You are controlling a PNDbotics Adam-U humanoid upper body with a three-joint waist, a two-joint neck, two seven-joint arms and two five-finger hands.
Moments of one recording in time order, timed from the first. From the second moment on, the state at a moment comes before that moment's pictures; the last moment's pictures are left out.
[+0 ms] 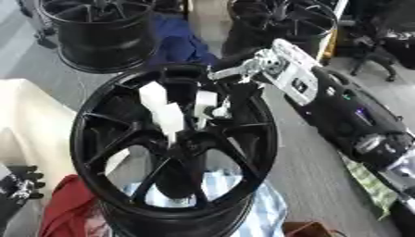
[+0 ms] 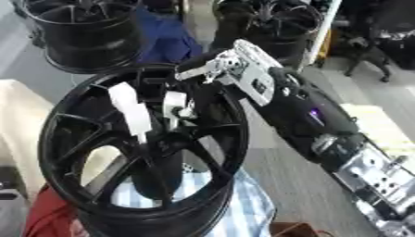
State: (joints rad) left arm -0.10 0.19 0.32 -1.30 -0.12 -0.12 -0.37; right arm -0.98 -0.32 0.52 -1.12 0.53 -0.32 0.85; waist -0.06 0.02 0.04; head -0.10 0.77
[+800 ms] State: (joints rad) left arm -0.09 0.19 0.32 -1.30 -0.12 -0.12 -0.37; right arm -1.04 -0.38 0.48 -1.22 0.44 -0.30 0.88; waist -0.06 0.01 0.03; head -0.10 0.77
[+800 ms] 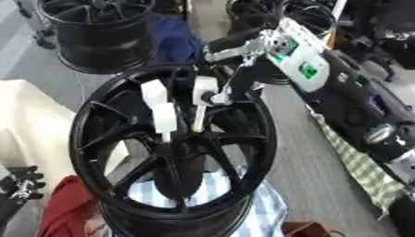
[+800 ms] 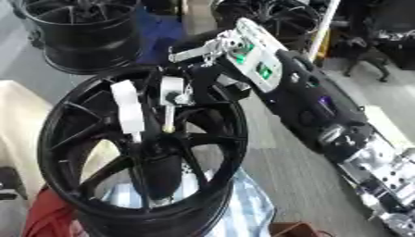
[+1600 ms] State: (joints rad) left arm -0.07 0.20 0.33 -1.30 -0.12 -0.12 -0.35; right arm -0.49 -0.83 0.10 -1.52 0.32 -0.10 0.59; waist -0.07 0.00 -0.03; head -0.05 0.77
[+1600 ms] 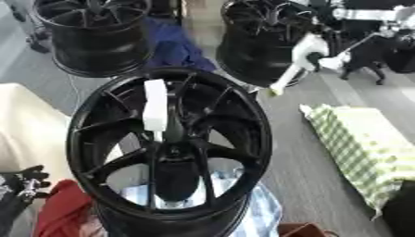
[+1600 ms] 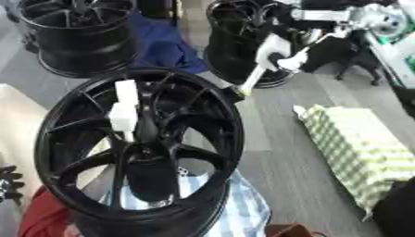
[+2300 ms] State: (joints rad) left arm -0.08 0.20 0.36 -1.29 -0.11 -0.13 -0.32; right arm -0.15 -0.68 -0.15 -1.27 0.34 0.00 0.25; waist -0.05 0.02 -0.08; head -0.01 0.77
